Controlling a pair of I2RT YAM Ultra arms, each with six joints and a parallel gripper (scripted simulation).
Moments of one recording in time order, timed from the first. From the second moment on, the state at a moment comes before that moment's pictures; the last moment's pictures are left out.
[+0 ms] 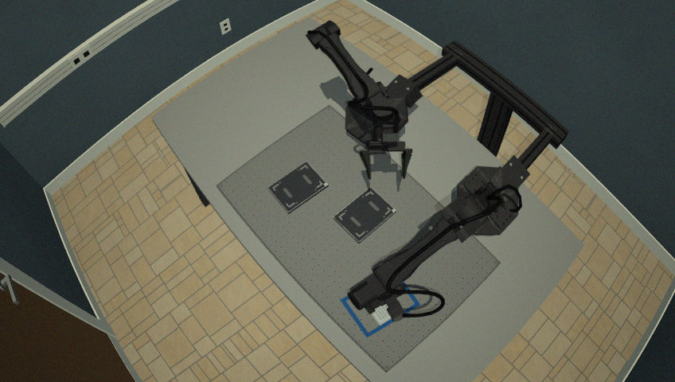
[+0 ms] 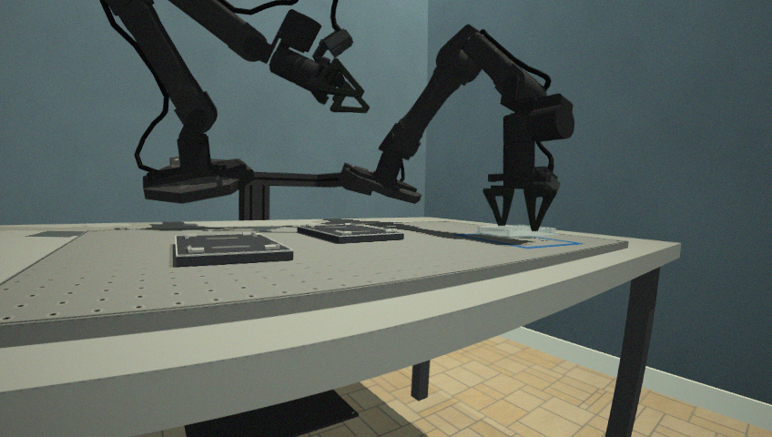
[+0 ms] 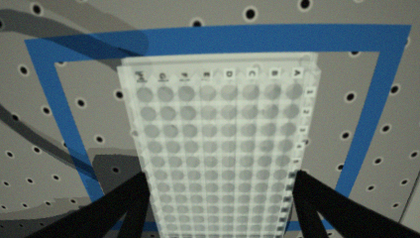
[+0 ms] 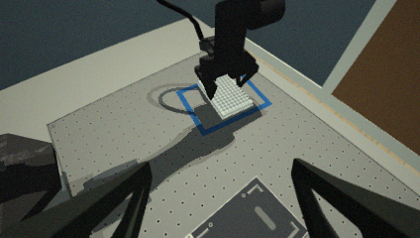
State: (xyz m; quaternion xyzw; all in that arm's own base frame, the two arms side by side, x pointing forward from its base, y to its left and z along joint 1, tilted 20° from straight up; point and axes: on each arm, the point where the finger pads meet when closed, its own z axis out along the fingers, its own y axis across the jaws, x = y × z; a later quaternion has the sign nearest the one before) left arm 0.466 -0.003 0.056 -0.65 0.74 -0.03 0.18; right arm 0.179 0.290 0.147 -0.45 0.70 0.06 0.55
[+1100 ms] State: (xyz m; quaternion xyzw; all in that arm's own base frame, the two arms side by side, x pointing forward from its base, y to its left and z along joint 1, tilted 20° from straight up) left arm 0.459 -0.010 0.084 -0.65 0.73 -0.04 0.19; right arm 0.179 0.290 0.147 -0.45 0.70 0.06 0.55
